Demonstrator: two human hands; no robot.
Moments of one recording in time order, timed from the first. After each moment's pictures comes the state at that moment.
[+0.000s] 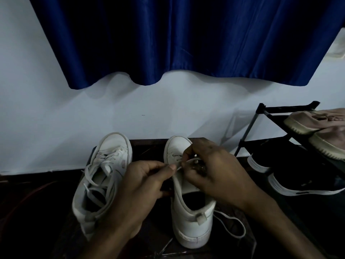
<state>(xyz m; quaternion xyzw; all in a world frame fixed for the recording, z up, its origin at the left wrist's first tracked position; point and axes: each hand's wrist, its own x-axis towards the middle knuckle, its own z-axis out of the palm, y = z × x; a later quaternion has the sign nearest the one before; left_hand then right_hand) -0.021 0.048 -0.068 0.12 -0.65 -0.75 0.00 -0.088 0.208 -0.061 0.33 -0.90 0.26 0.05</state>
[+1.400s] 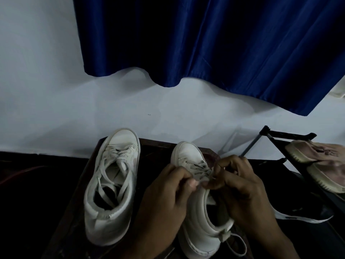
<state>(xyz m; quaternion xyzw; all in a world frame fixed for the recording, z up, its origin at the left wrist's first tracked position) -0.018 0.052 -0.113 -0.02 -0.83 -0.50 0.25 -0.079 0.220 -0.082 0.39 -0.84 0.33 0.21</state>
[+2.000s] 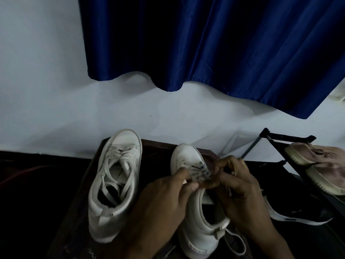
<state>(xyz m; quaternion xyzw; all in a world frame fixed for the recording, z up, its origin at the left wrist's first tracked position) -0.009 0.038 -0.100 -0.02 -0.91 -0.35 0.21 -0.079 0.213 -0.083 0.39 -0.83 0.34 0.20</state>
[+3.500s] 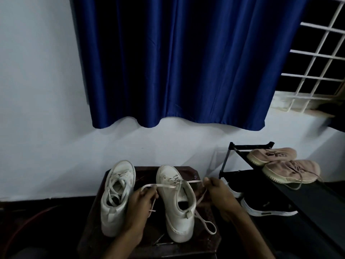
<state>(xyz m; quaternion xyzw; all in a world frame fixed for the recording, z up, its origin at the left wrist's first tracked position) 0.004 0.049 -0.101 0.19 -0.64 -0.73 0.12 -0.074 0.253 -0.084 -0.02 -0.80 0.59 -0.07</state>
